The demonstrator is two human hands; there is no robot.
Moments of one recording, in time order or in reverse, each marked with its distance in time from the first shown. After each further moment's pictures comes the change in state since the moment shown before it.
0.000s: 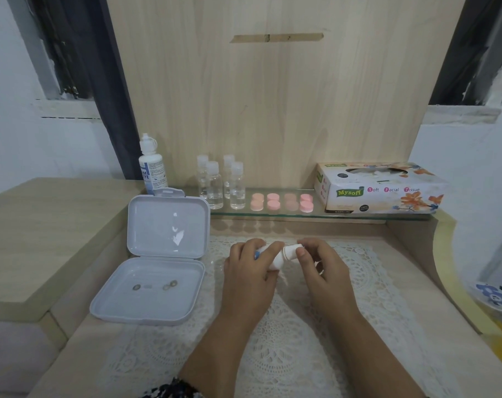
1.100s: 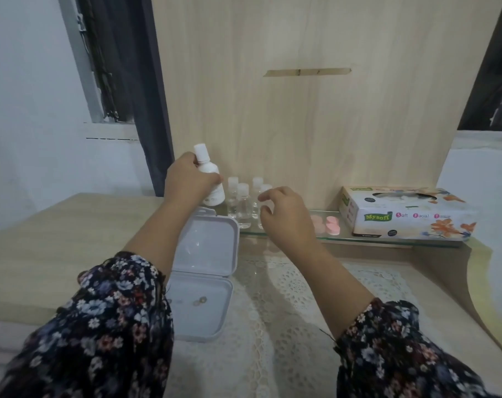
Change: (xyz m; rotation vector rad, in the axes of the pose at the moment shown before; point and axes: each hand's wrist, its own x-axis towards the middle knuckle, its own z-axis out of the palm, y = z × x) left_hand 0.173 -0.071 -0.149 -0.210 0.057 -0.536; right_hand 0.101 -0.105 0.081 -0.420 -0.136 -0.219
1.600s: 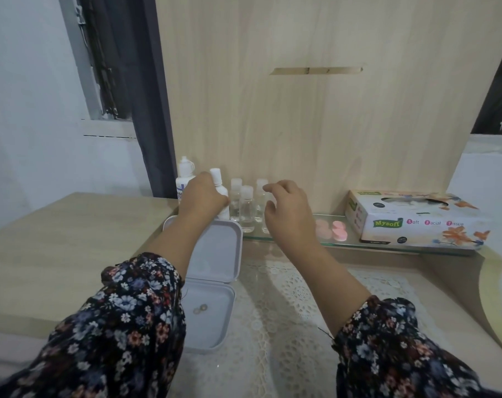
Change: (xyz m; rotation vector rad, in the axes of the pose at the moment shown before) left_hand 0.013 -0.025 0.033 0.310 -0.115 -0.054; right_hand 0.018 0.003 0.018 -0.056 0.150 -0.085
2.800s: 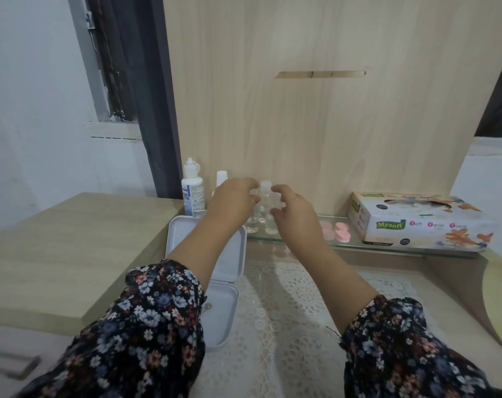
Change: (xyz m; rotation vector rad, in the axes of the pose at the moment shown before) left_hand -0.023 0.029 0.010 0.090 -0.067 0.358; right_hand 0.000 0.011 -0.002 0.143 -0.149 0.128
